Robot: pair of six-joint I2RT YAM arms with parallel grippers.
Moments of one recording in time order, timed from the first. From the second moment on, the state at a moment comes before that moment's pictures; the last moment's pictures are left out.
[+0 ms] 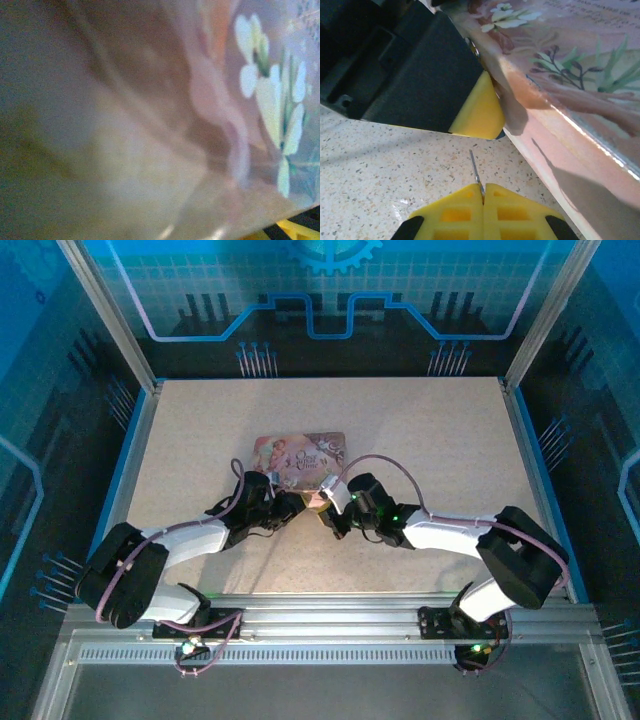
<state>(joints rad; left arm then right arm) -0.48 1.37 0.50 0.21 0.35 -1.11 0.81 1.51 0.68 0.20 -0.21 0.04</state>
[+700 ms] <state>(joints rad) -0.49 1.36 0.50 0.22 0.36 -1.14 0.79 1.53 0.61 0.30 -0.20 0.00</state>
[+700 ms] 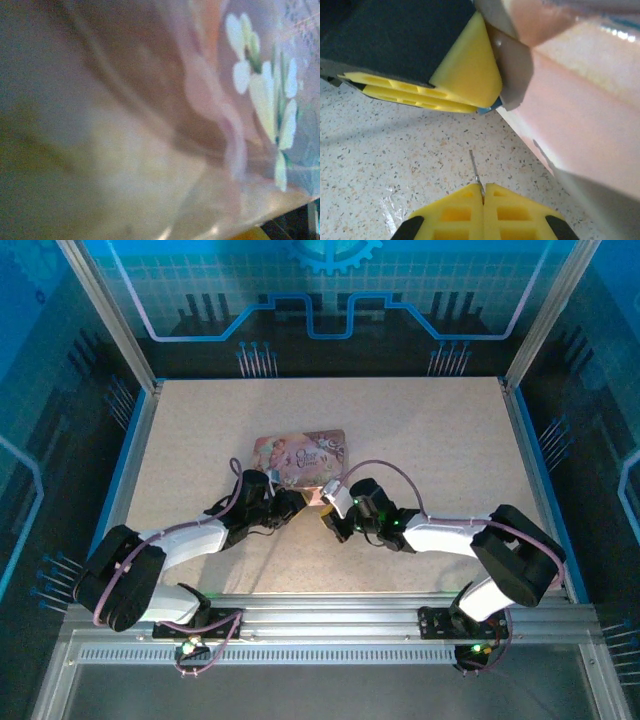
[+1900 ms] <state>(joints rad) -0.49 1.32 0.50 0.18 0.37 -1.16 0.76 1.64 0.60 0.53 -0.29 0.04</state>
